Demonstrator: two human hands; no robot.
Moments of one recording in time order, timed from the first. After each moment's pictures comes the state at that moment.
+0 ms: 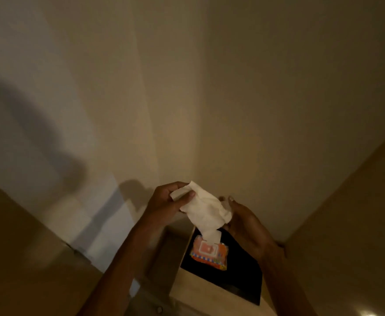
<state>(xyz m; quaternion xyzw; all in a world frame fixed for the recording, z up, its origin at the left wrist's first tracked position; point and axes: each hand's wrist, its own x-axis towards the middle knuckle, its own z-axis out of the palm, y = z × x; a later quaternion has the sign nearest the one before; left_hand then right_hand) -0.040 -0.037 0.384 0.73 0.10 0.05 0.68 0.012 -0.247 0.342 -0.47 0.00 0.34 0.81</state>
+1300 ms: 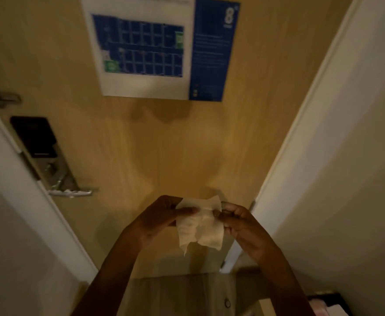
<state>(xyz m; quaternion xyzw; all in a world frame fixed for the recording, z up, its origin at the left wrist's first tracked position) -0.526 -0.015 0.407 0.57 0.43 0.29 0.64 -0.312 -0.056 0.388 -0.45 -0.41 0.63 0.48</state>
